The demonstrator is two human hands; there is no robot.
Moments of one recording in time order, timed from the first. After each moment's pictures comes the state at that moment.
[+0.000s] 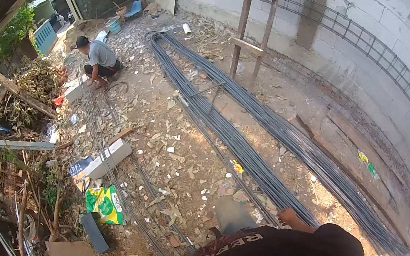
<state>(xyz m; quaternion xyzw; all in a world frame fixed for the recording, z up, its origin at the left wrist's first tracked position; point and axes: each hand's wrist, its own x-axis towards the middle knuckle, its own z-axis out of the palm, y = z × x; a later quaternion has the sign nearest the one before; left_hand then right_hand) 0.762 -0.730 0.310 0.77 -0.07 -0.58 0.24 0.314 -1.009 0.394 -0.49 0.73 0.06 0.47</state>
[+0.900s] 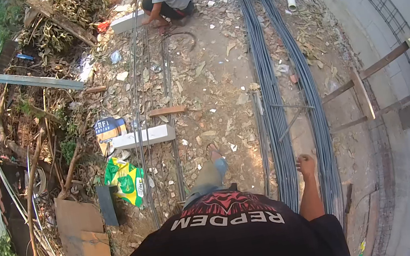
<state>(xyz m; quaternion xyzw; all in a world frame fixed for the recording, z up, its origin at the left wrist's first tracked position) 1.168 -1.137 0.357 0.74 0.17 -0.58 0.29 0.840 -1.710 0.356 -0.48 0.66 -0.13 0.56</state>
